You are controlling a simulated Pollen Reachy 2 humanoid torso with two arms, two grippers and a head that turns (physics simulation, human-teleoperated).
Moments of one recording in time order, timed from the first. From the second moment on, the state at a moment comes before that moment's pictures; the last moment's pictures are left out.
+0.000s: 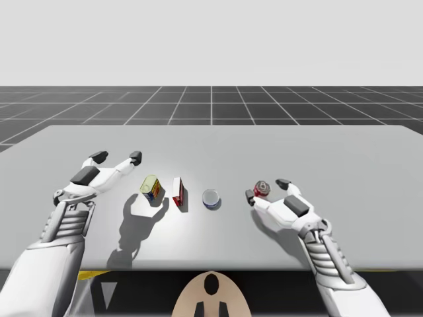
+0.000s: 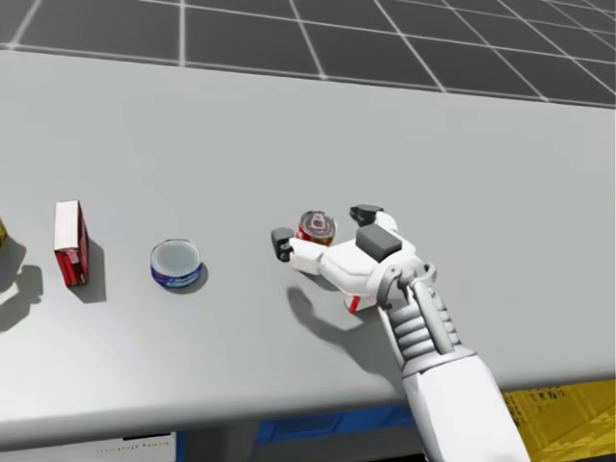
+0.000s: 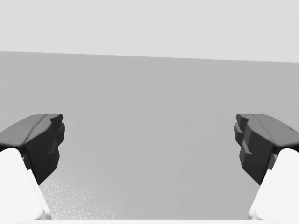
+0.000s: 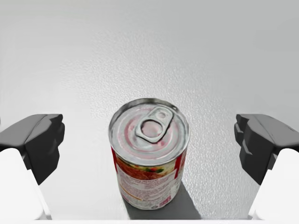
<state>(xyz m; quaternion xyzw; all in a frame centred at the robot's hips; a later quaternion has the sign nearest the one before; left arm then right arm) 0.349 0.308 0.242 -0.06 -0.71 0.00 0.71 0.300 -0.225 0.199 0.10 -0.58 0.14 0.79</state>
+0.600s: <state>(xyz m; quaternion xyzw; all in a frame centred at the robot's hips) 0.349 0.307 0.242 -0.06 -0.71 -0.01 0.71 0.327 -0.220 0.178 0.09 -0.53 0.14 0.83</state>
